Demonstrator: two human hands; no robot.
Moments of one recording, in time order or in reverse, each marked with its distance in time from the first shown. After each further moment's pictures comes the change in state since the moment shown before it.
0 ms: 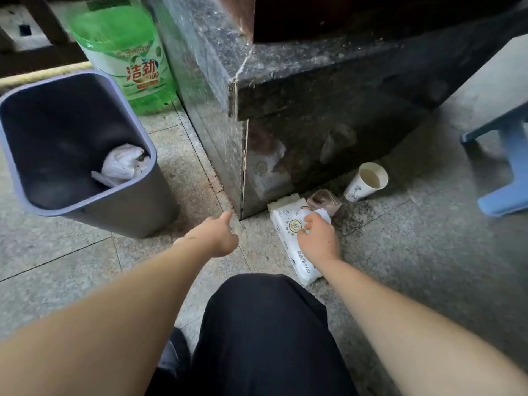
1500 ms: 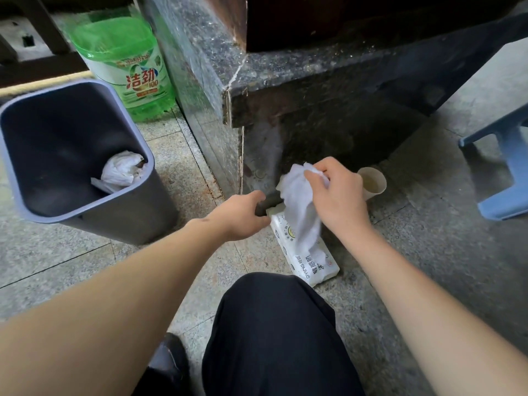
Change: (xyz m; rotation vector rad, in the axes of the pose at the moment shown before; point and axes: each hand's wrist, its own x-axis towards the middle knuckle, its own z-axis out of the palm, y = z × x) left_hand -0.026 0.062 -0.043 -0.064 0.108 0.379; right_hand -0.008 -0.071 -0.106 0.107 0.297 -0.465
